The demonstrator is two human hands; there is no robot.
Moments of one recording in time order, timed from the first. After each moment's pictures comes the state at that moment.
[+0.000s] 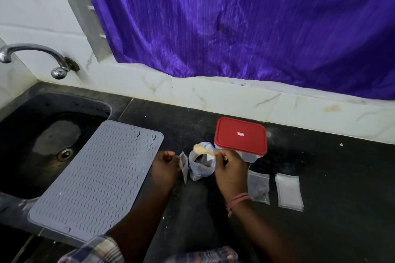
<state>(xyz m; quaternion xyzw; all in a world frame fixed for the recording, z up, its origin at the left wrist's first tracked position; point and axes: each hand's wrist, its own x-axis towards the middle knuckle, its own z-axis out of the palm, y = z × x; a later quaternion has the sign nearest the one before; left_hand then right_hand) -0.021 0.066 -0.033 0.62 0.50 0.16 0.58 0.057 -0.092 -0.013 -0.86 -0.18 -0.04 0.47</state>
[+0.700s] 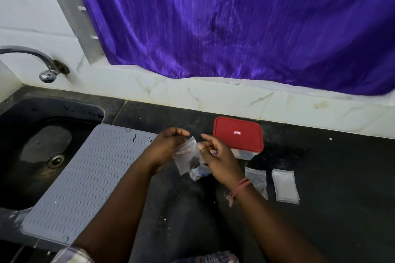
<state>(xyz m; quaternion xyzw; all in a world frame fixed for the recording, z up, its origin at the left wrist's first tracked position) -0.012 0.101 0.065 0.68 0.28 0.01 0.68 0.060 -0.071 0.021 -0.78 -0.21 0.20 0.55</state>
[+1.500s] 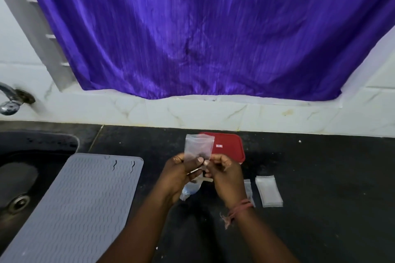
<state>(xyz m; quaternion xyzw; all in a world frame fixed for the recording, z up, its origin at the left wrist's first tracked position) 0.011 0.049 0.044 0.53 0.21 -0.02 0.82 0.045 -0.090 0.046 -0.74 -0.03 0.08 0.67</state>
